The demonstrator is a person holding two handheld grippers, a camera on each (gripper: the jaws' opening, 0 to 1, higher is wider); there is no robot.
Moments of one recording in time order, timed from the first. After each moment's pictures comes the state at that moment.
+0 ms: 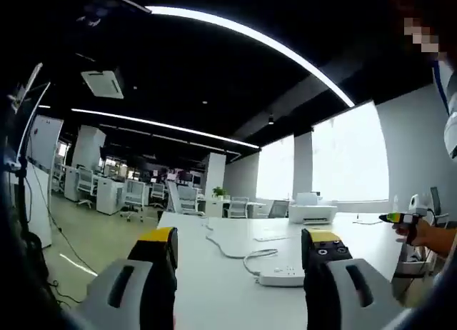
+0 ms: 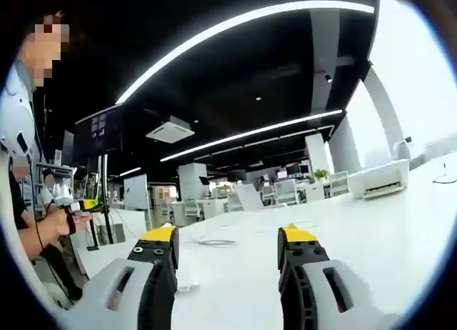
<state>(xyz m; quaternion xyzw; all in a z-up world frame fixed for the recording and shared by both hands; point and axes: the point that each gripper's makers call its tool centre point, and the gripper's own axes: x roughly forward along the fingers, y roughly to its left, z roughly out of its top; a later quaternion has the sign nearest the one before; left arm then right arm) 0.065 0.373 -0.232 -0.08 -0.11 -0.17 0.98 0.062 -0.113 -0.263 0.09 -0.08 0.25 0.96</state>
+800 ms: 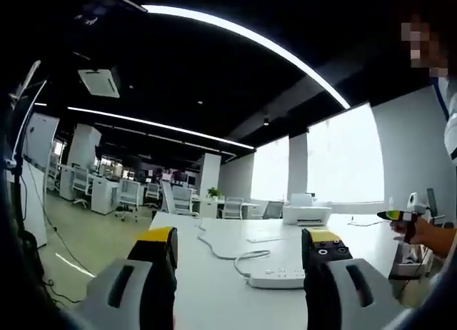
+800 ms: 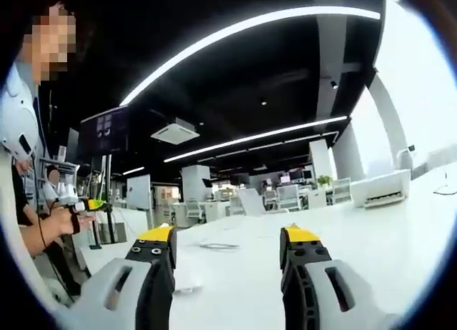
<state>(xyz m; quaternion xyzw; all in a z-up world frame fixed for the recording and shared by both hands) 0.062 0.359 -0.230 -0.08 -0.11 -0.18 0.97 0.048 -0.112 -0.248 0.07 -0.09 0.26 0.96</state>
